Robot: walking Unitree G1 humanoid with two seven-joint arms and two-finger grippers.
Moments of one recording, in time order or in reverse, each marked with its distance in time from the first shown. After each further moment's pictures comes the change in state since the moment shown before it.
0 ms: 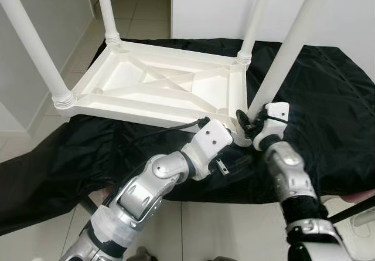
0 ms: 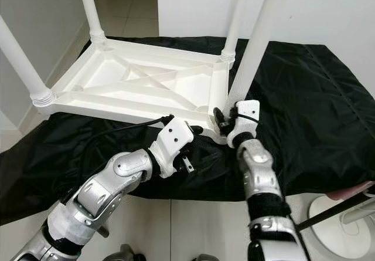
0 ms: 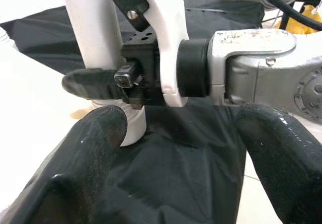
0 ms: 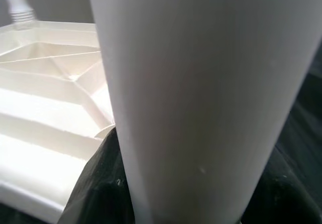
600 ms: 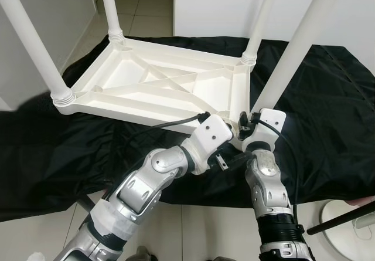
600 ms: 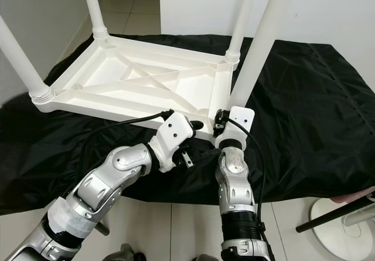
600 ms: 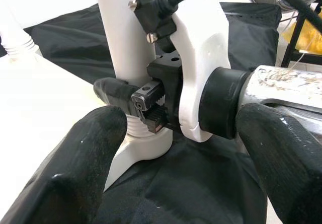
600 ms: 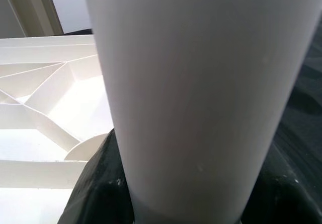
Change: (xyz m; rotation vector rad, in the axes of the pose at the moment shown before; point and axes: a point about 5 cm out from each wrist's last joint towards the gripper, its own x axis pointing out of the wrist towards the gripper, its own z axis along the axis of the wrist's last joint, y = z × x) left arm 0.001 0.009 0.005 0.035 -0.016 0.017; right arm -0.020 0.026 0.006 0.057 -0.066 -0.327
